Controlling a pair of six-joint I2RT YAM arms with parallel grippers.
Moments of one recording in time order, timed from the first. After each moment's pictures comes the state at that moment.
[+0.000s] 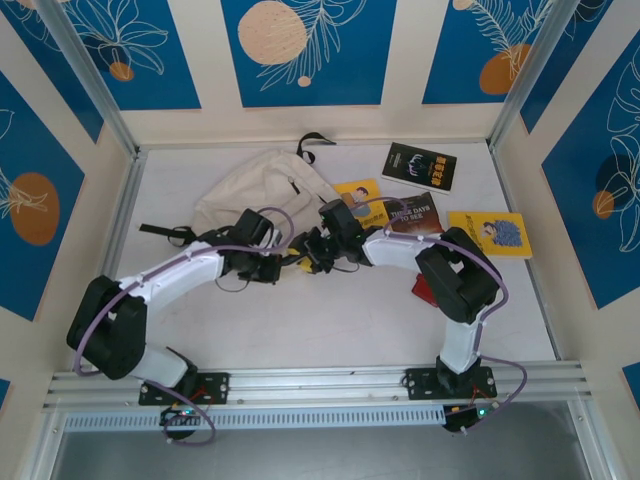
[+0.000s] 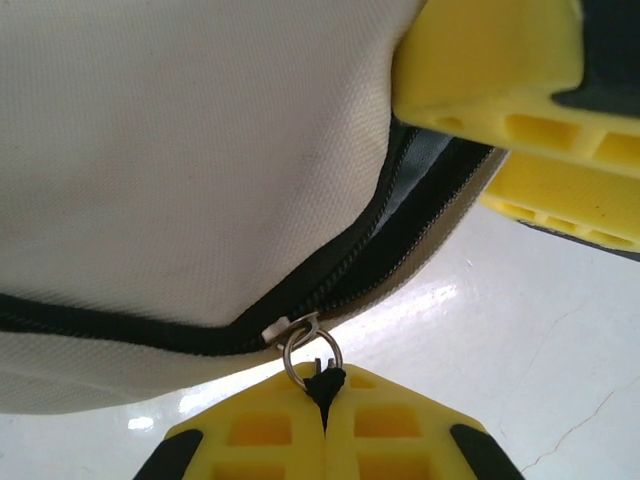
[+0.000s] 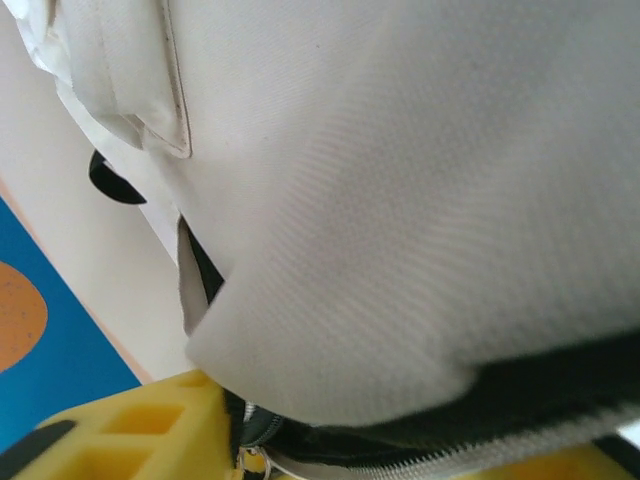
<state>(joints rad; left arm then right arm) -0.57 1.44 0.91 -0.62 0.19 -0.39 0.68 1.85 1.07 -0.02 -0.50 1.42</state>
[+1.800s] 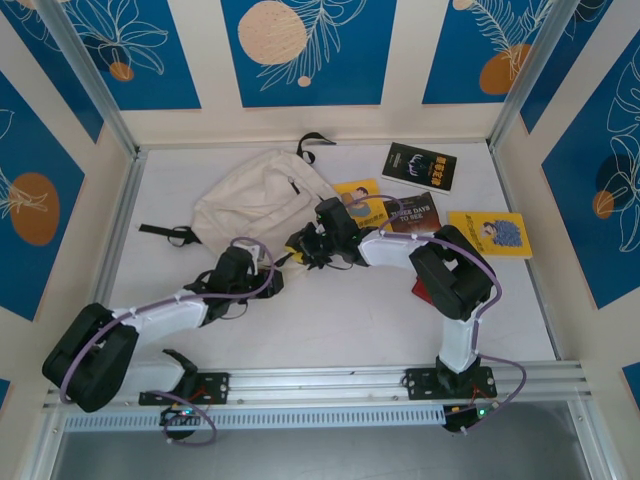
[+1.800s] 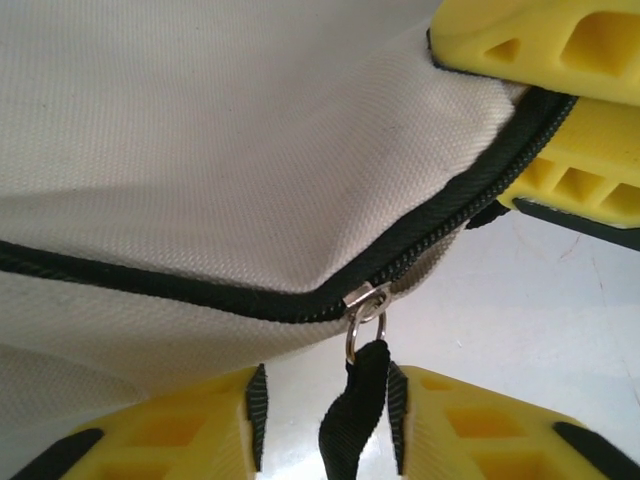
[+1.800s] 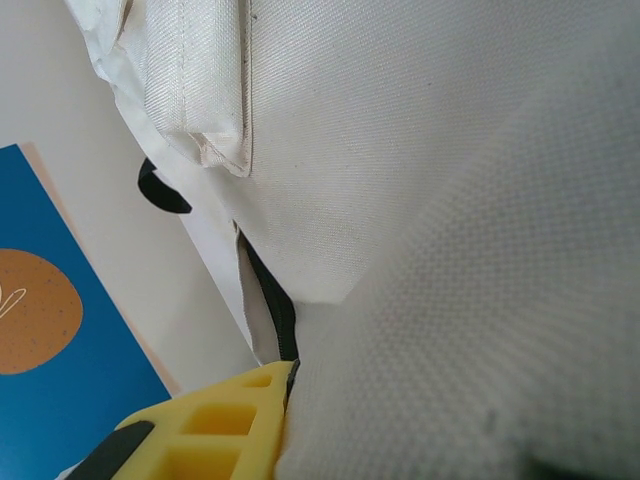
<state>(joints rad) -0.58 1.27 0.42 0.10 0.16 -0.63 0.70 1.88 1.08 0.09 -0.48 1.45</state>
